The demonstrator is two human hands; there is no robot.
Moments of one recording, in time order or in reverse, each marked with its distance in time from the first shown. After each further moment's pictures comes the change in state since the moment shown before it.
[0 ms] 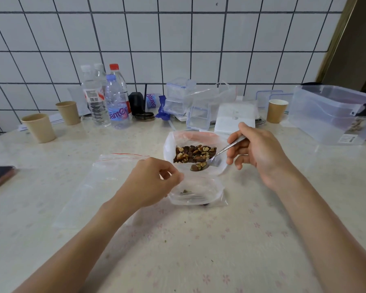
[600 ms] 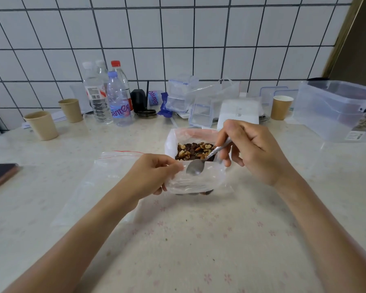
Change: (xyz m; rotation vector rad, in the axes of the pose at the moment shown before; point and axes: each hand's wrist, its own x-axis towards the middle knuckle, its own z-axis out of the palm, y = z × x) left_hand 0.001 0.004 -0.004 -0.435 -0.074 -0.179; right_hand -0.023 -0.010 0.013 -0.218 -0.258 -0.458
